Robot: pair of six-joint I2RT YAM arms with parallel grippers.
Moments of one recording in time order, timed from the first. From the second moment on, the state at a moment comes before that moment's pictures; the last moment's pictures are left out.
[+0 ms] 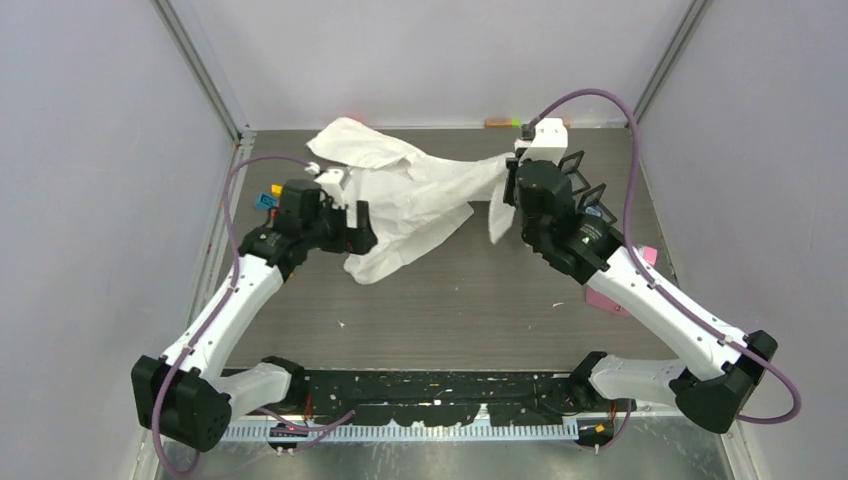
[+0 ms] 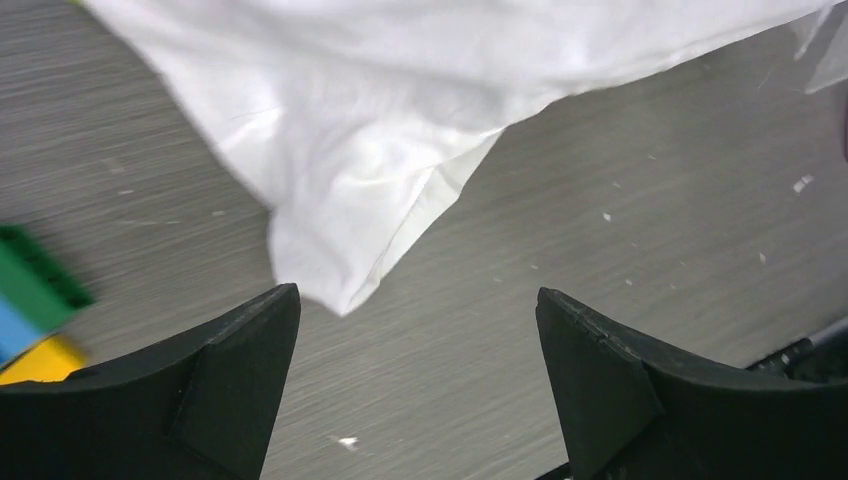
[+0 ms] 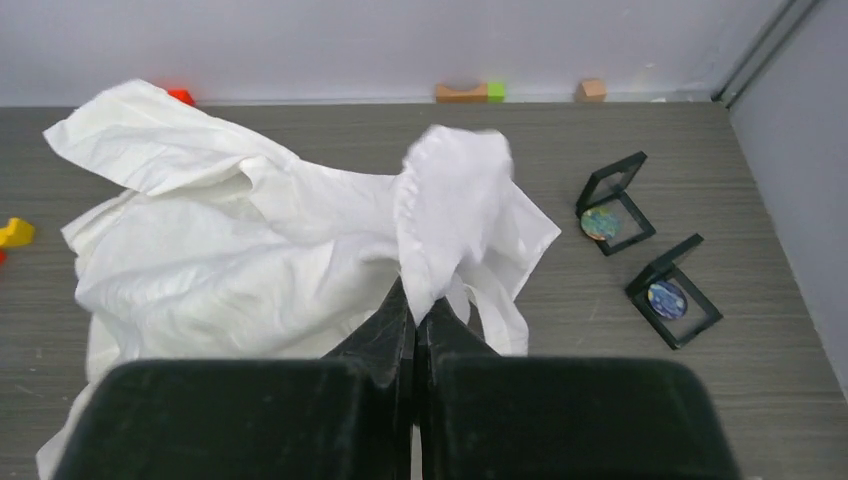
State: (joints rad) left arm -0.25 1.11 1.01 -0.59 0.20 -0.18; right arm 0.75 1.17 1.26 -0.32 0.73 0.21
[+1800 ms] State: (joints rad) left arm -0.39 1.32 0.60 -0.02 0.09 -0.67; right arm 0.75 1.11 1.23 -0.46 0.88 0.18
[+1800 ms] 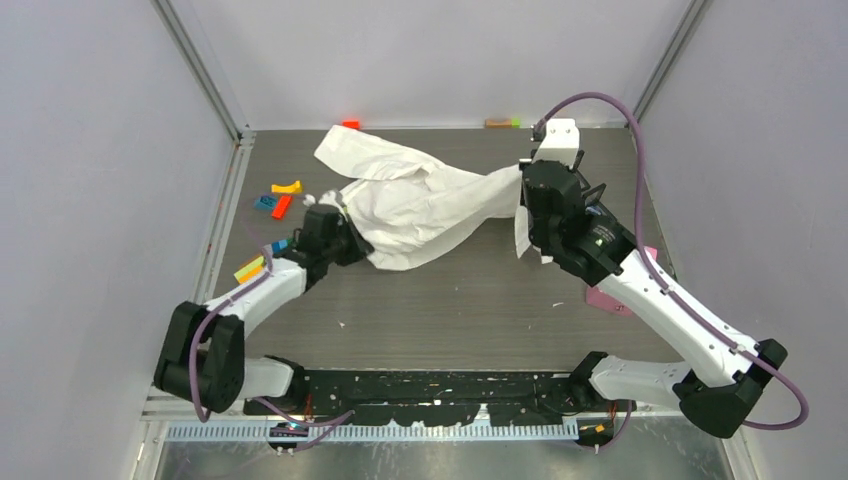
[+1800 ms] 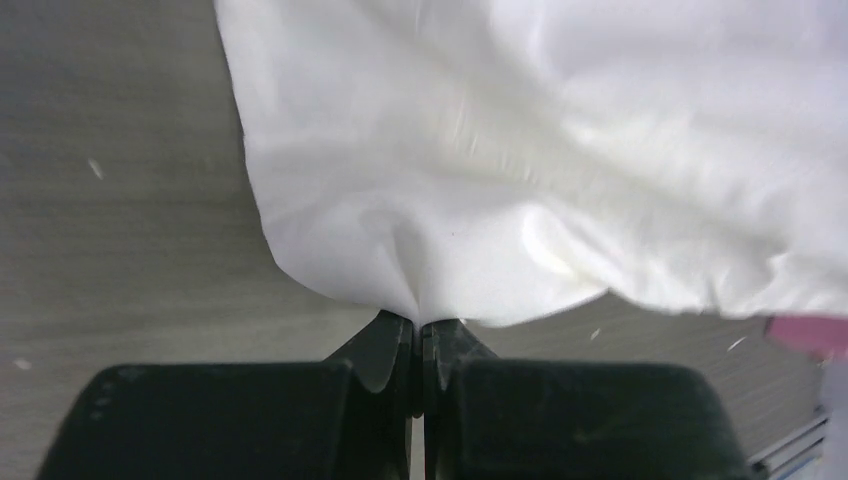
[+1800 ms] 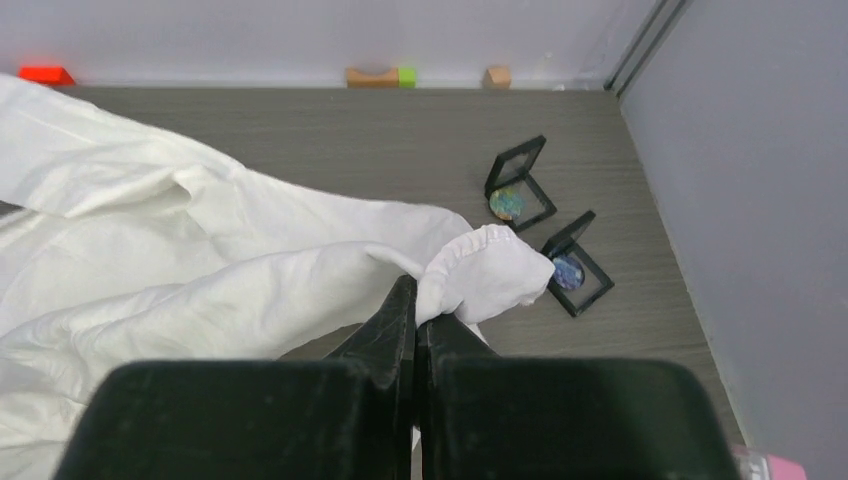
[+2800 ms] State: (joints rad) left arm -0.10 1.17 2.11 -0.63 0.42 -0.37; right arm 0.75 0.83 1.74 -0.26 0.57 -0.03
